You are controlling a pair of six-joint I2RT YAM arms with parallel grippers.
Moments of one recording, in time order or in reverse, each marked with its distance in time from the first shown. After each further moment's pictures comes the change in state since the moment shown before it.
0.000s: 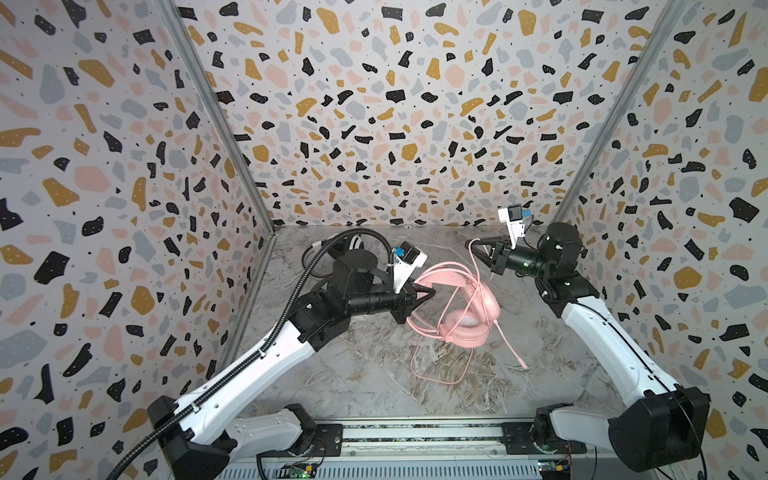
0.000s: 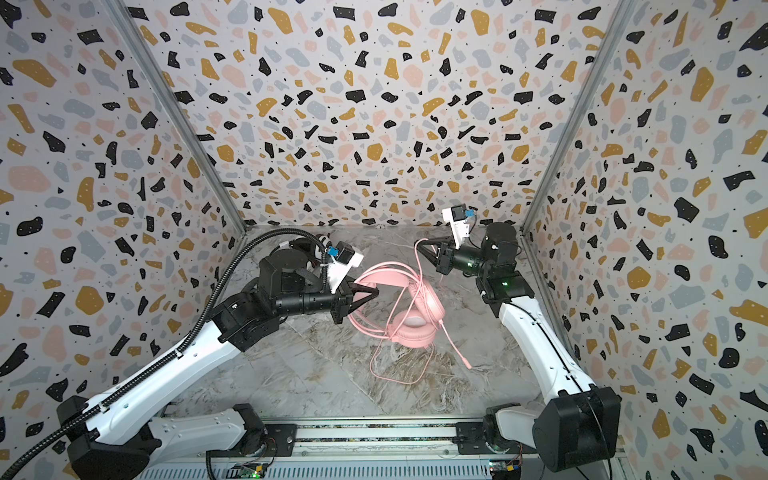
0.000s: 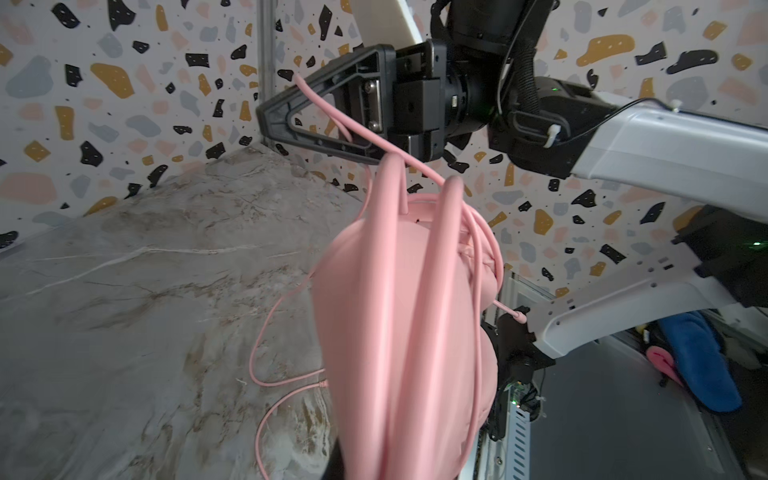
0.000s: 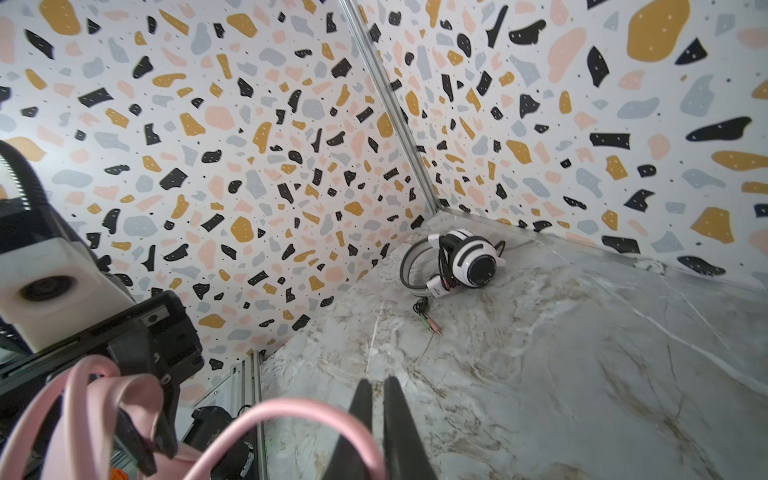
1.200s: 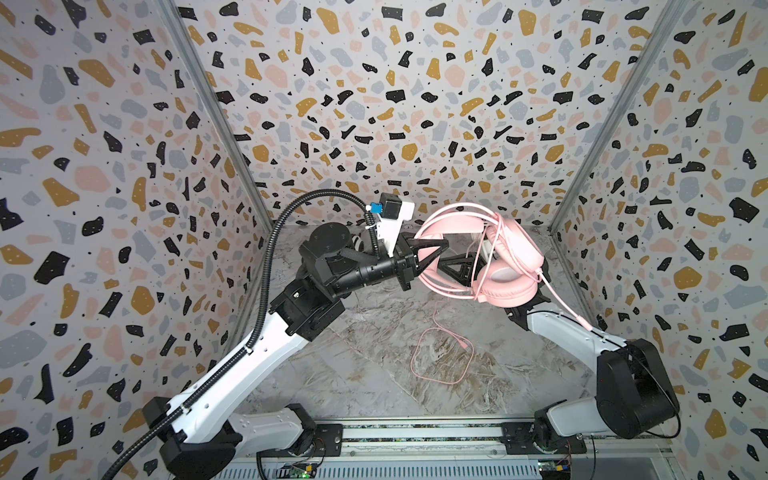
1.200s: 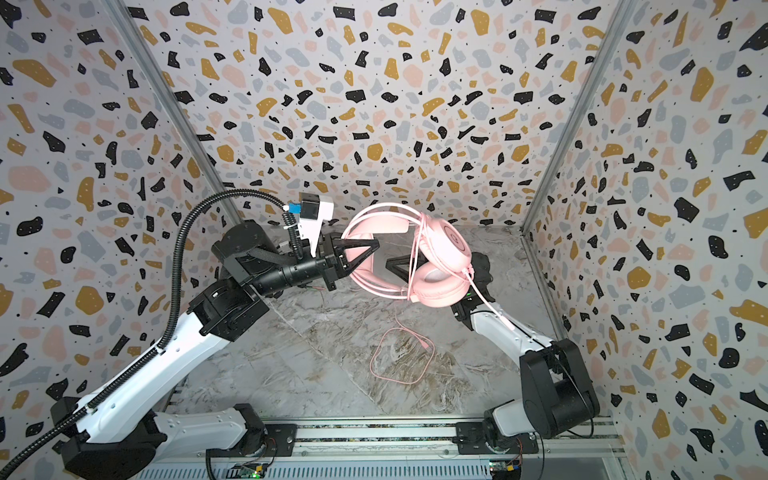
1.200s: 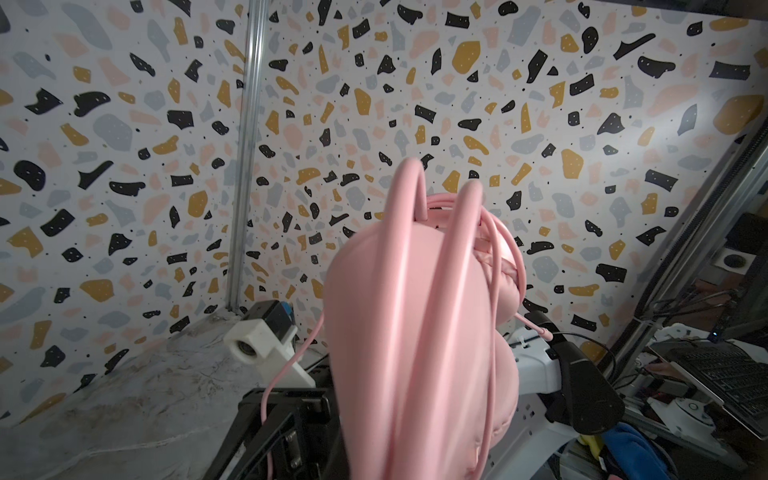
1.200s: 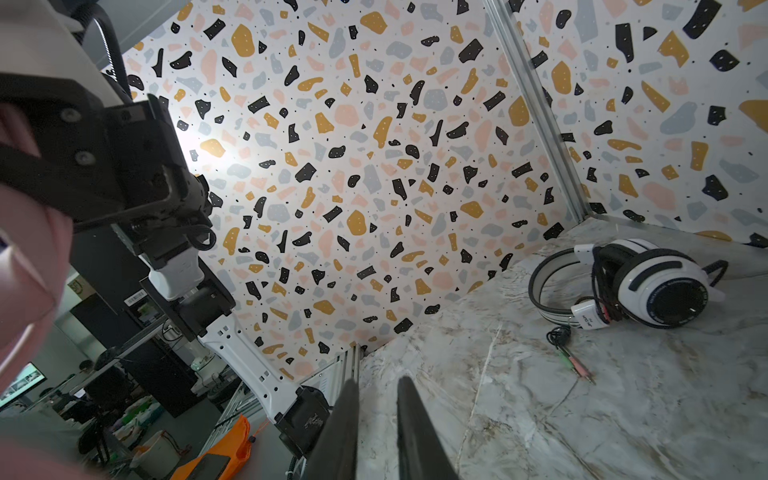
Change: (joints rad) left arm 0.000 0.047 0.214 0.319 -0.025 -0.167; right arm 0.177 0.171 -0.266 0.872 -0.104 0.473
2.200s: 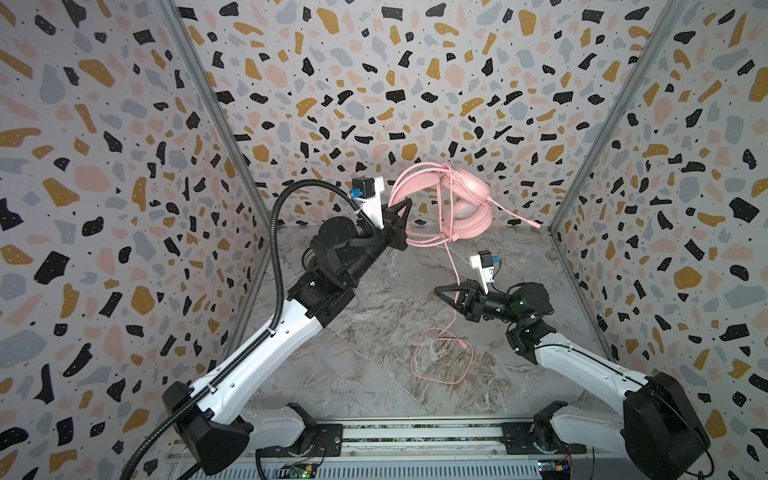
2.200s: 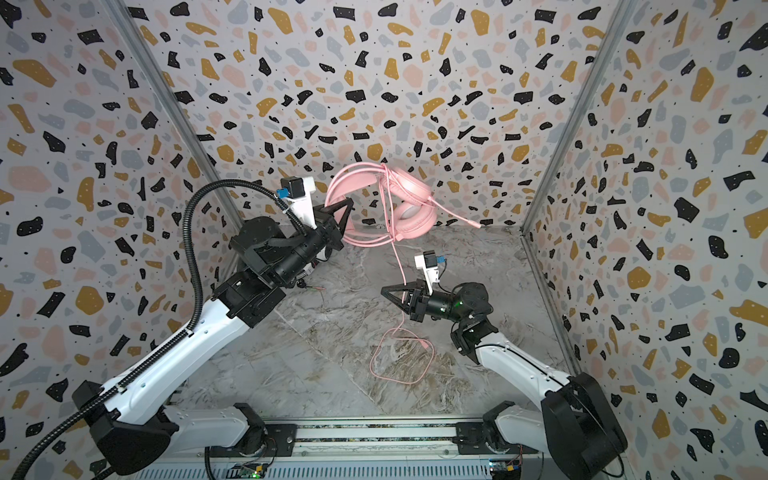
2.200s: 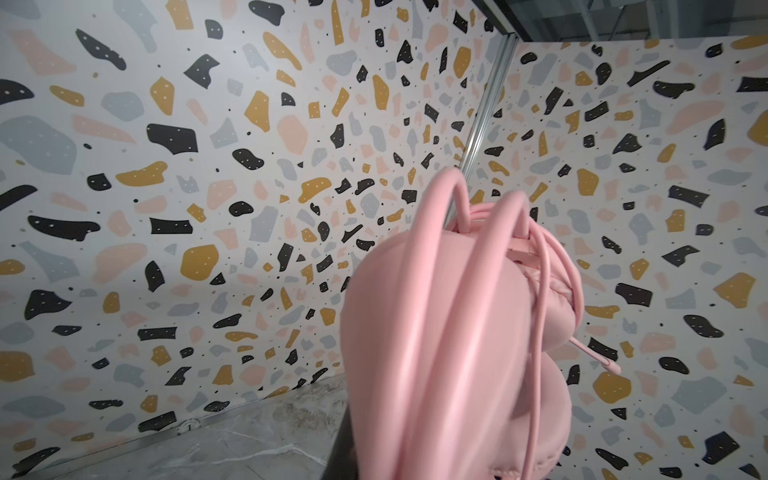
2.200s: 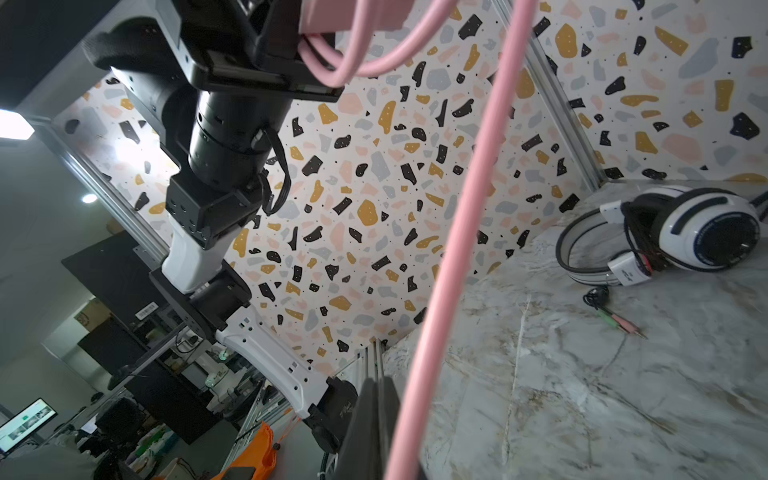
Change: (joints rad) left arm 0.119 0.094 -0.059 0.142 -0.508 0.051; right arm 0.142 -0.254 -0.212 -0.182 0.181 -0.074
